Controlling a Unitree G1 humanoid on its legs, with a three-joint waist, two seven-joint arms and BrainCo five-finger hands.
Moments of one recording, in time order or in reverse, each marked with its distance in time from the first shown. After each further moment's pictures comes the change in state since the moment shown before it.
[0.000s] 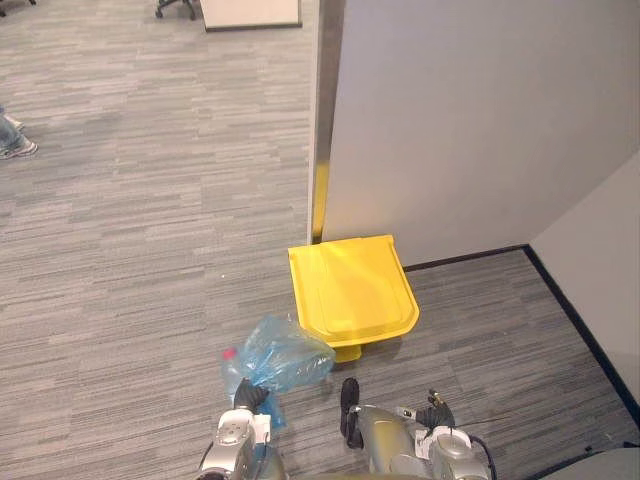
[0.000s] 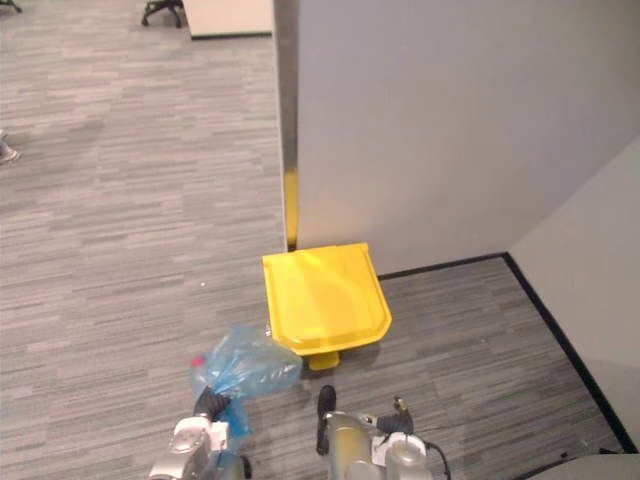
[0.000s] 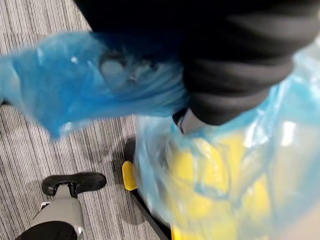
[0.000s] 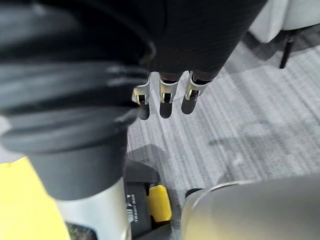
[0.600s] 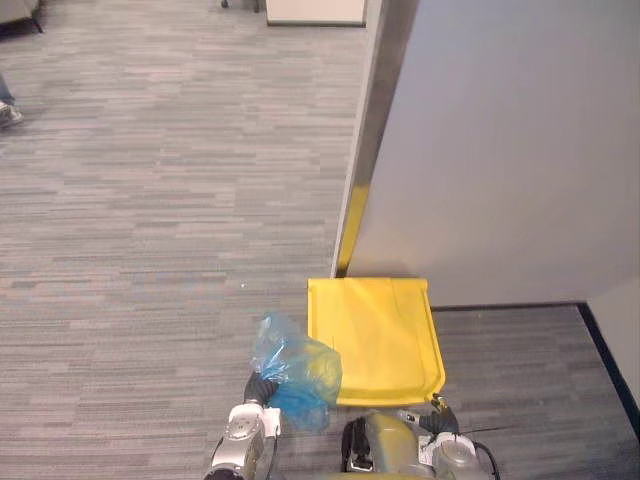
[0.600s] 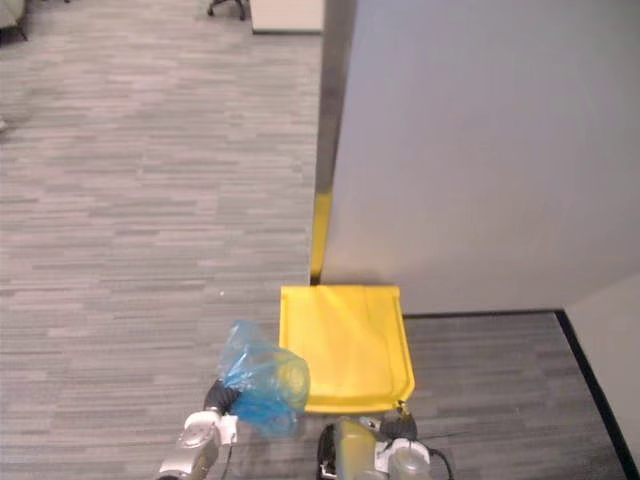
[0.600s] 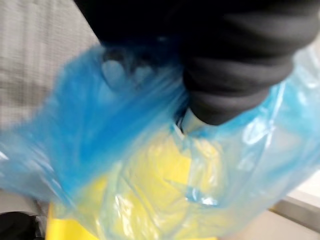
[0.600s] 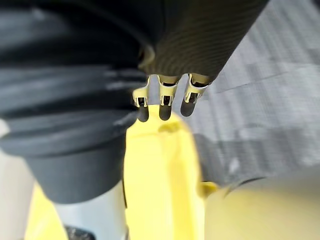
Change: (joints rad) left arm 0.012 -0.027 0.012 -0.037 0.001 0.002 -0.011; right arm 0.048 -0.007 0.028 -0.025 -0.008 0.004 0.009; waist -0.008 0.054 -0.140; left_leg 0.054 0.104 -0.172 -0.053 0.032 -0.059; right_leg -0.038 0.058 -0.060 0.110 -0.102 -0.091
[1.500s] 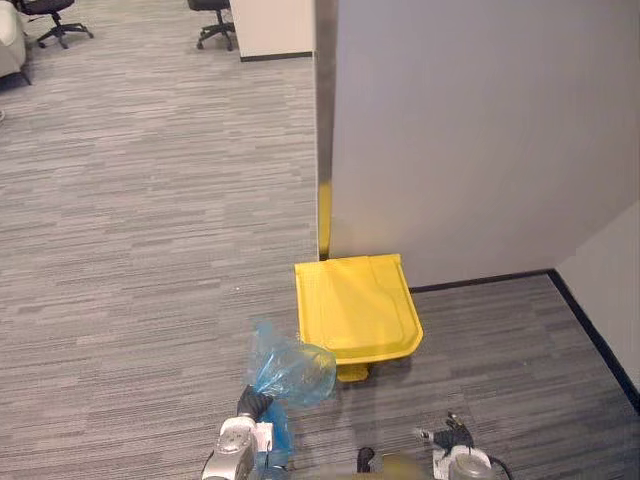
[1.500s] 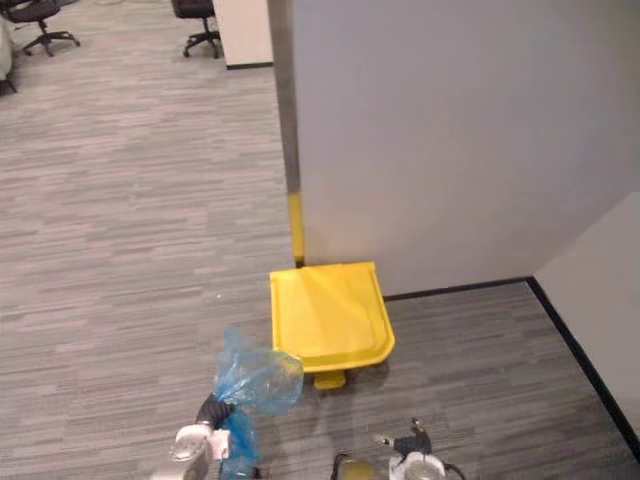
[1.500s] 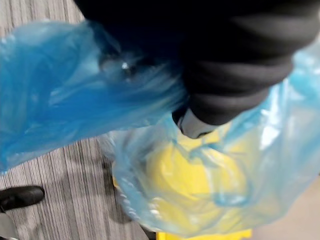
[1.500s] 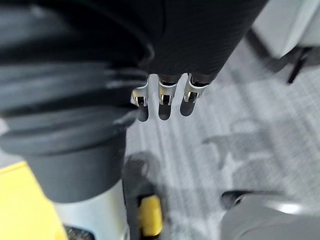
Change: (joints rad) left arm 0.035 0.044 -0.029 0.008 -0.022 0.013 -0.018; right arm -0.016 -0.083 -0.023 0.136 0.002 0.002 0.008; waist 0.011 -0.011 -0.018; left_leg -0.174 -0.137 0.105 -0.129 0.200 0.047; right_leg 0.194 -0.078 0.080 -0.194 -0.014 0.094
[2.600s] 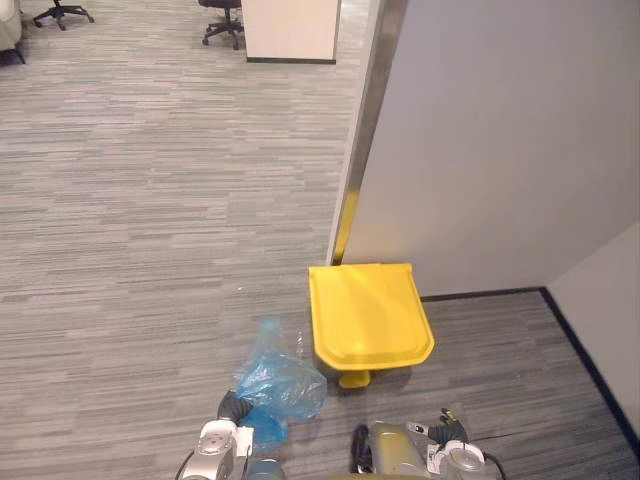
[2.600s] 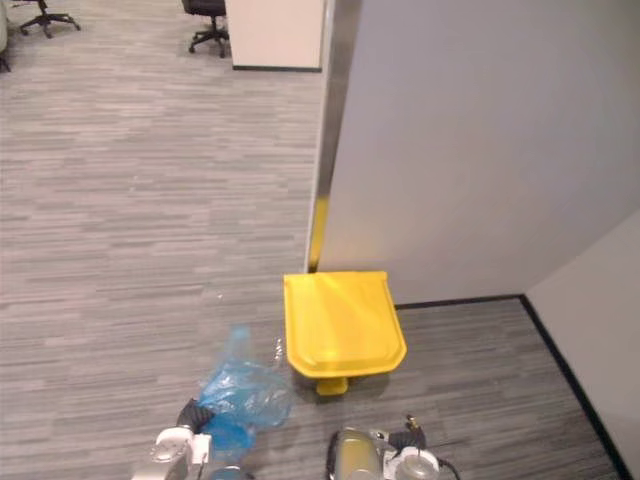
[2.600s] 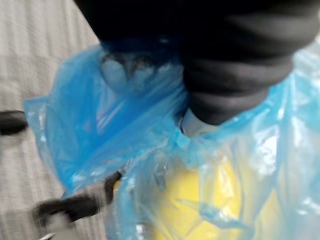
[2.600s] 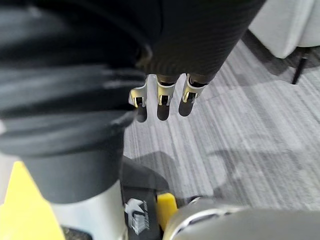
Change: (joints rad) left arm -0.043 0.089 -0.017 0.072 0.003 0.000 0.008; right arm -0.049 0.052 -0.015 -0.004 0.034 0.001 -0.008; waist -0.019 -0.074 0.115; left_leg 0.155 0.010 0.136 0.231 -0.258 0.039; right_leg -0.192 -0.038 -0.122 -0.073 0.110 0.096
